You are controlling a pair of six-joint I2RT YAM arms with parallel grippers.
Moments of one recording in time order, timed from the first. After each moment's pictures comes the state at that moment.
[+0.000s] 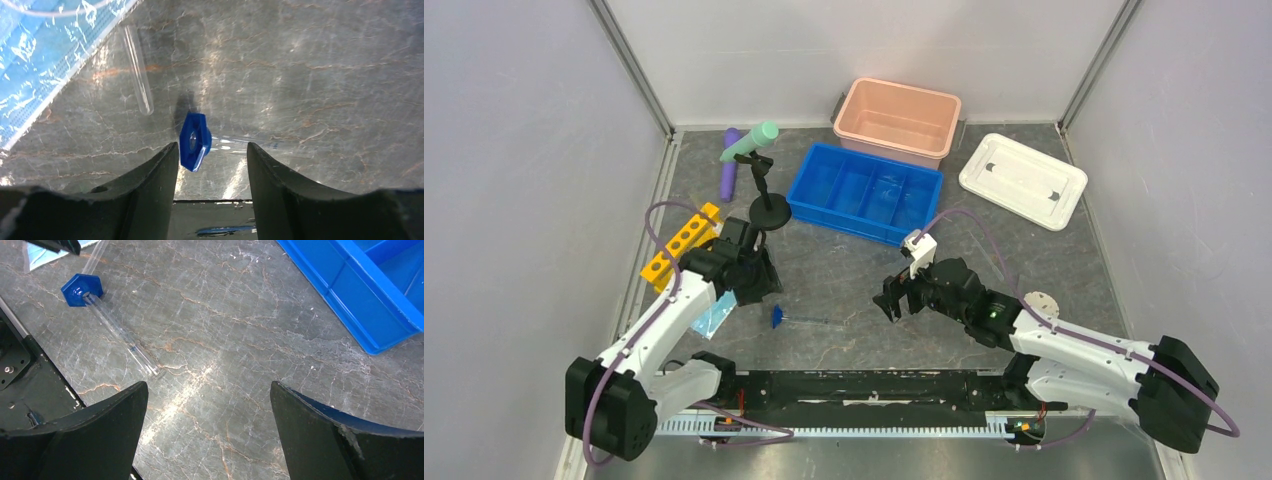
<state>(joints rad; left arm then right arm) -0.33 1.06 0.77 -0.84 0.00 -0.68 0.93 0.98 0.47 0.08 0.07 0.25</state>
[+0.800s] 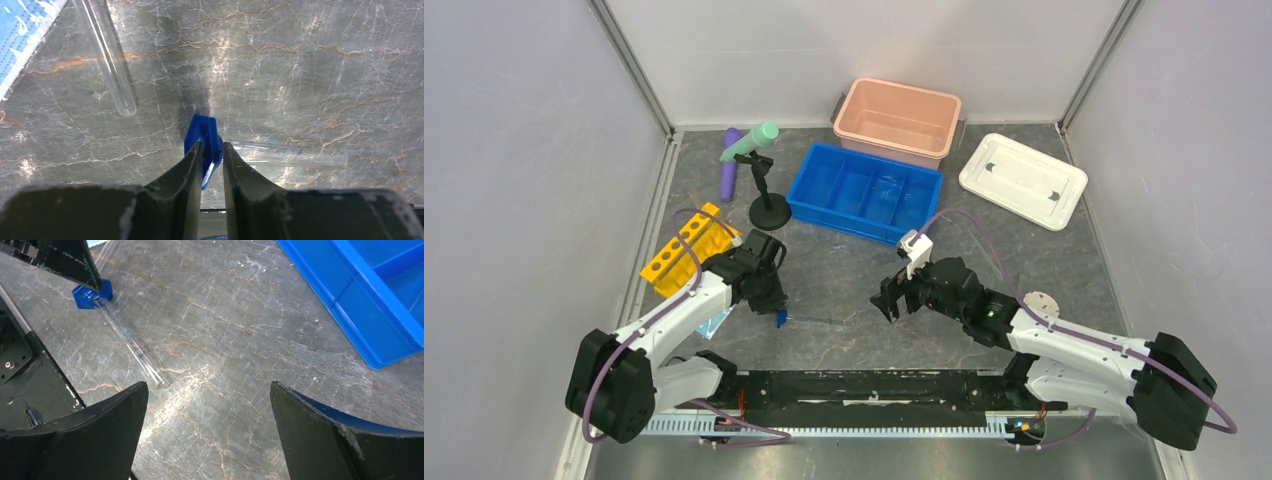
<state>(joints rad) -0.46 1.13 0.66 -0.74 -0.04 -0.77 0.93 0.99 0.47 0.11 0.05 0.21</state>
